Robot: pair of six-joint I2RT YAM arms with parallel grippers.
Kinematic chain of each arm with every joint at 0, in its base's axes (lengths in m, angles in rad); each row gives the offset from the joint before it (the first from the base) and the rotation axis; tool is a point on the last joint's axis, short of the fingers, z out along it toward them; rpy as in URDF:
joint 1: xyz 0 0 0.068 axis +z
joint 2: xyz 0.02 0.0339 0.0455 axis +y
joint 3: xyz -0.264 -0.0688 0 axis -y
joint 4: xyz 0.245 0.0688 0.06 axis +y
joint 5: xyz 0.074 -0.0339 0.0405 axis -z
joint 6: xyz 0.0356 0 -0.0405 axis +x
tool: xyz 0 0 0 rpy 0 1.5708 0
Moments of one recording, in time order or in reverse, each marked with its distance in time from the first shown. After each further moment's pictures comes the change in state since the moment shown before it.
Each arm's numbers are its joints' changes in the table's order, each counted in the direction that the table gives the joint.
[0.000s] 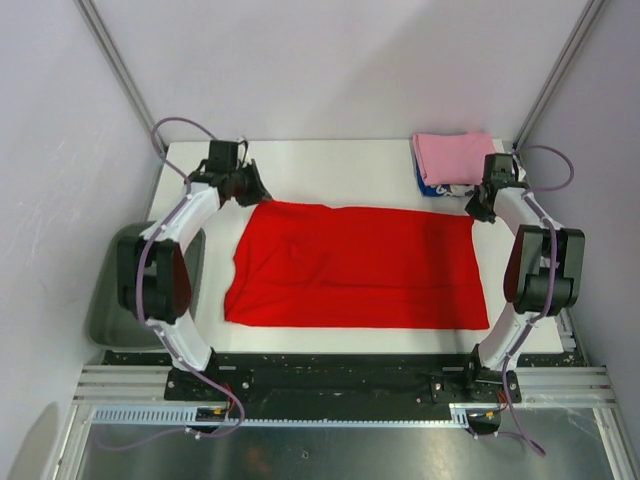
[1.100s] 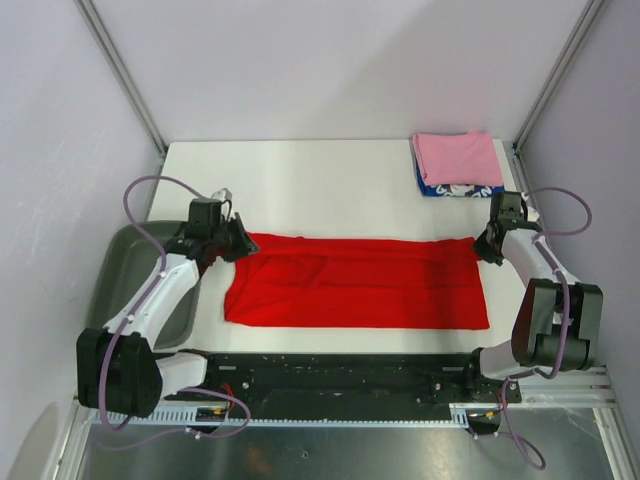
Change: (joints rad) left arm -0.011 -0.599 -0.643 -0.018 -0.046 -0.047; right arm -0.022 -0.388 -0.423 0.074 0.049 0.090
